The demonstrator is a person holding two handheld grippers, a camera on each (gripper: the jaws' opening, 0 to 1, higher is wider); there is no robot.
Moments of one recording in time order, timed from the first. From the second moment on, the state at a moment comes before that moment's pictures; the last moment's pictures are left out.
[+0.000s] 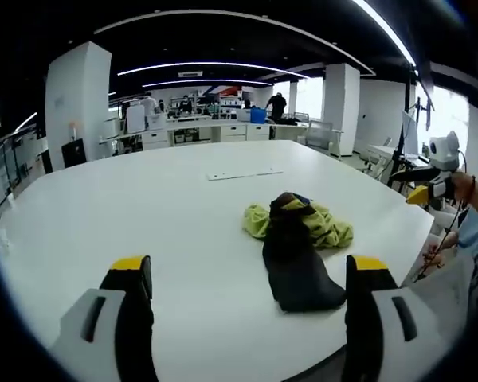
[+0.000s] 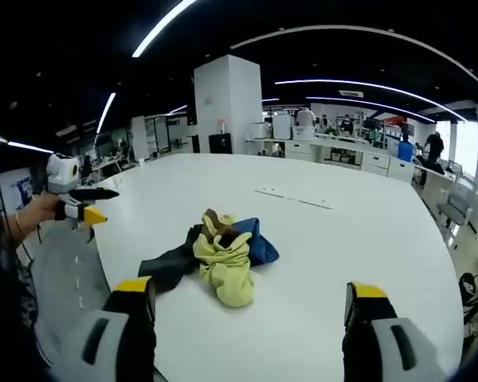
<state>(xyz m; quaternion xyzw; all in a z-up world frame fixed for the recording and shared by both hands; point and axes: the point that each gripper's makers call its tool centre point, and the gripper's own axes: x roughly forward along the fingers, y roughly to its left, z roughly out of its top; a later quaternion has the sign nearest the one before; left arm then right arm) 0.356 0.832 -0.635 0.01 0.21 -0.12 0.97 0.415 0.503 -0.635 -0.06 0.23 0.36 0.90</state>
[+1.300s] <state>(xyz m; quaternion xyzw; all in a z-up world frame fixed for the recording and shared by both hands) 0.367 0.807 -0.617 0.00 0.21 -0.13 0.97 0.418 0.497 -0.623 -0.05 0.23 0.39 0.89</state>
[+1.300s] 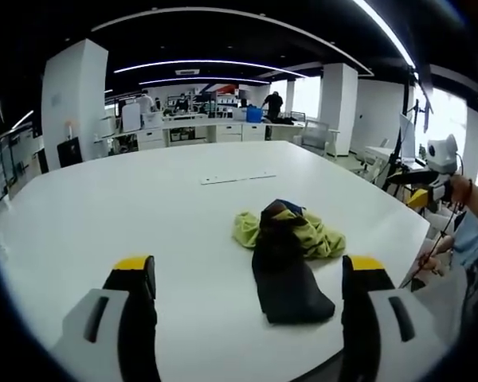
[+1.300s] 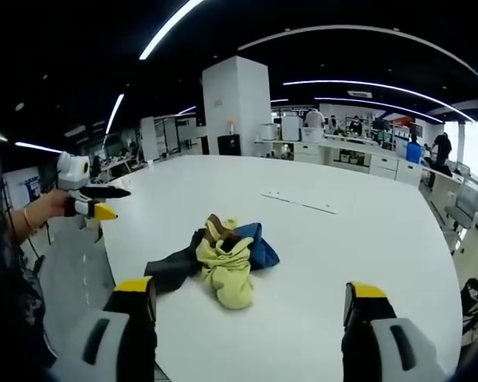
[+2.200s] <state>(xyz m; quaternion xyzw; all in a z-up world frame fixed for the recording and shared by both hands) 0.411 0.780 -0.635 0.01 0.19 -0.20 0.96 0.444 0.532 -0.639 -0.05 0.21 0.44 0.87</state>
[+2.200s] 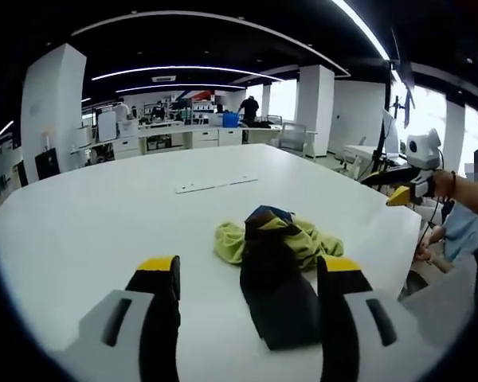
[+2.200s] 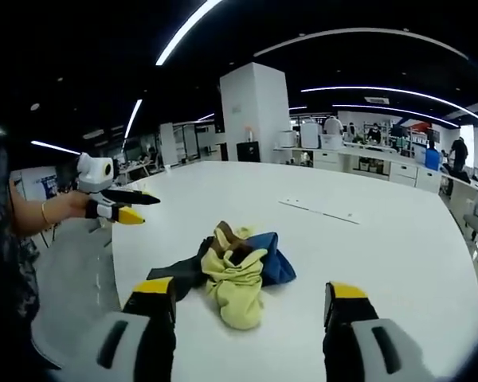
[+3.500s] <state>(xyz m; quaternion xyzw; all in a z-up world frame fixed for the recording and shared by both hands) 0.473 0.753 -0.693 0.00 0.22 -0.25 0.94 0.519 0.603 -0.668 -0.13 0.23 0.55 0.79</state>
